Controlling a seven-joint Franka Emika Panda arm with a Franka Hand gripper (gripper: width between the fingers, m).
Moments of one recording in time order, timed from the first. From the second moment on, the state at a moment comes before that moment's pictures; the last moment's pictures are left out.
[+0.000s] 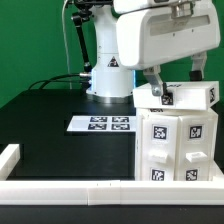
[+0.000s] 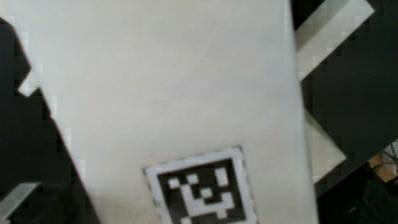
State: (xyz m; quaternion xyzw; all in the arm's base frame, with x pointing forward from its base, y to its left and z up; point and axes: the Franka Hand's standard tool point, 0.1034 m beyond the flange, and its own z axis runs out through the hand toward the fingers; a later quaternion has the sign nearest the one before) arm 0.608 0.085 0.164 -0.93 -0.36 -0.06 0.06
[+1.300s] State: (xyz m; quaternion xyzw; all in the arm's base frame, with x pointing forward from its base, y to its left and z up) arm 0.606 0.083 0.157 -0.99 -0.04 -0.07 0.07
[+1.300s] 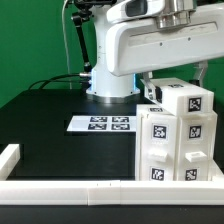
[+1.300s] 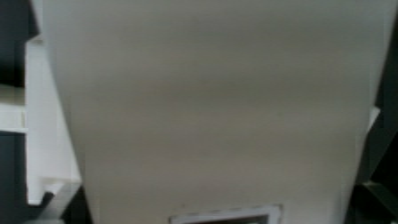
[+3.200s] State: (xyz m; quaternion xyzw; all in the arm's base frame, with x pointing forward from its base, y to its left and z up) arm 0.608 0.084 0.156 -0.77 0.62 -0.01 0.14
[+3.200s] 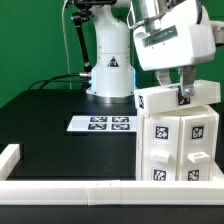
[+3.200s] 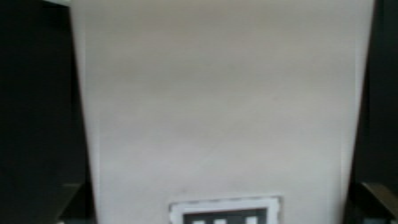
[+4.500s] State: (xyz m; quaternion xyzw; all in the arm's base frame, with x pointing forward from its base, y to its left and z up) arm 0.605 0.092 0.165 -0.55 0.82 0.05 0.15
